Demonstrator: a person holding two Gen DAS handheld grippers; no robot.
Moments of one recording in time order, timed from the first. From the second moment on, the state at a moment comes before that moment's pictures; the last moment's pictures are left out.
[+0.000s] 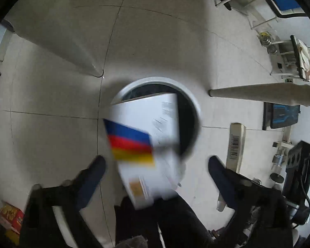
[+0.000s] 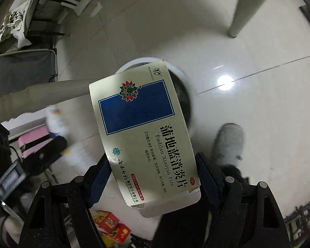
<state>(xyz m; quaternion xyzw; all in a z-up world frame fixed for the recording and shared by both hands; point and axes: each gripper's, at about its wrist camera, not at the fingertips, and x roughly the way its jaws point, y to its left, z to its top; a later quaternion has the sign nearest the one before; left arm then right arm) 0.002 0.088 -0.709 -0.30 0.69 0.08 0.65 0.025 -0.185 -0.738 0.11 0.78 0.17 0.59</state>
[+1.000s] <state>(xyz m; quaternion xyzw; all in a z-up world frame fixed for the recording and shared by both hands) -0.056 0.050 -0.537 -0.18 0.69 0.19 0.68 0.019 -0.161 -0.579 -0.12 0.71 0.18 0.68</state>
